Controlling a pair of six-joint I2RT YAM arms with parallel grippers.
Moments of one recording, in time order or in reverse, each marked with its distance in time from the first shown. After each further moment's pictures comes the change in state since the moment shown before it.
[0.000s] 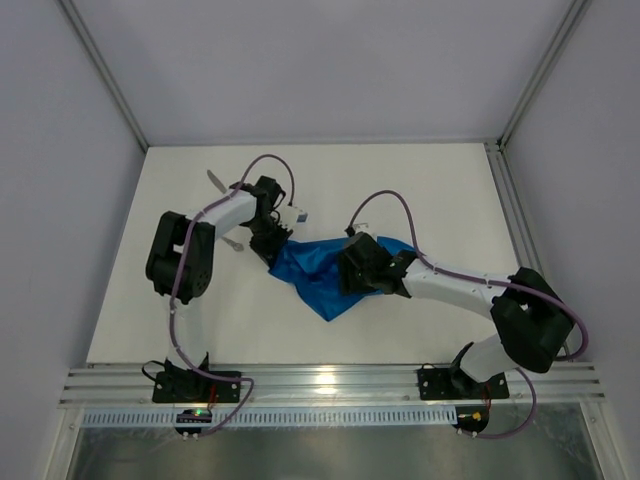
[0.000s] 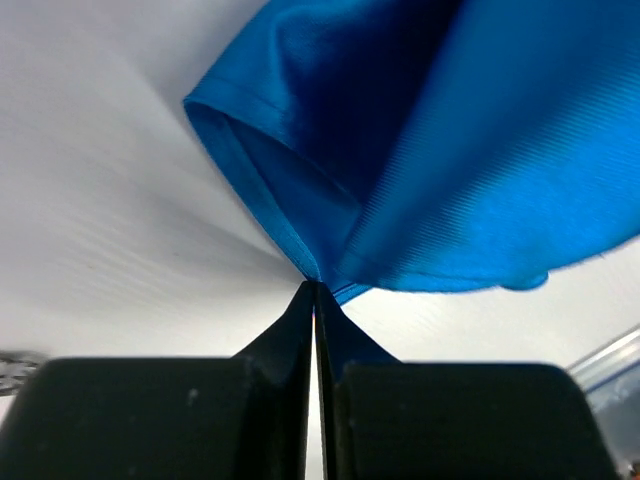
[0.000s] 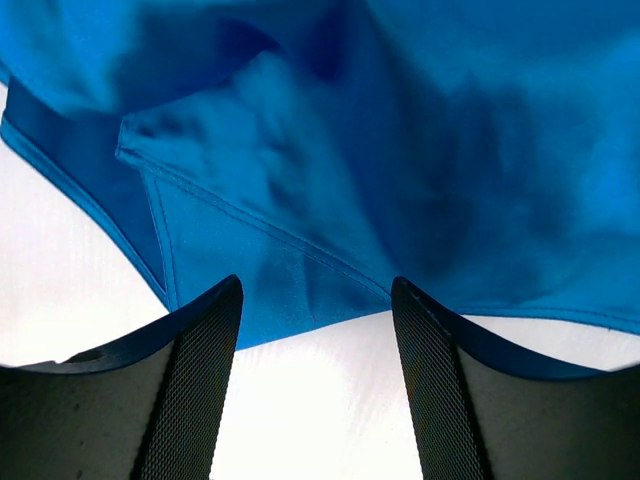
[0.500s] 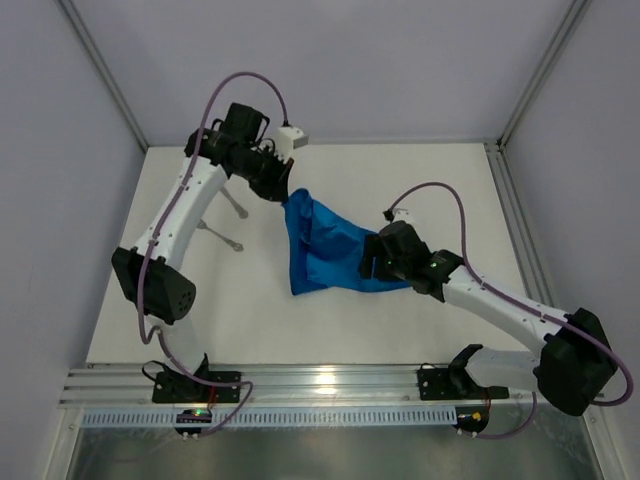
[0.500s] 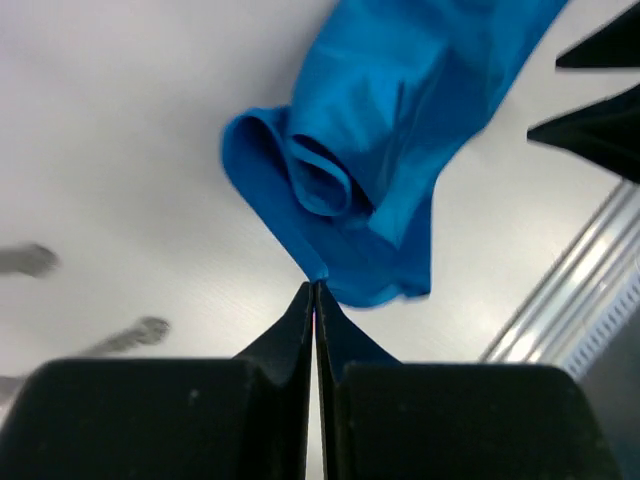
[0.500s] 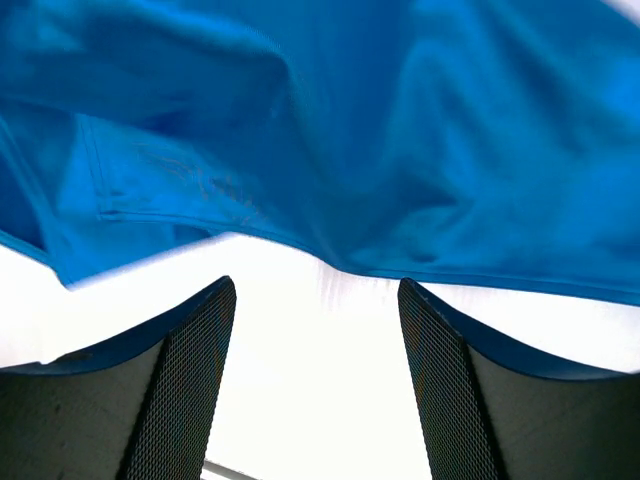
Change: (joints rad) left arm -0.005 -0.196 0.418 -0.239 0.198 -0.014; right arm -0.113 -0.234 -0.061 -0.060 0.014 0.052
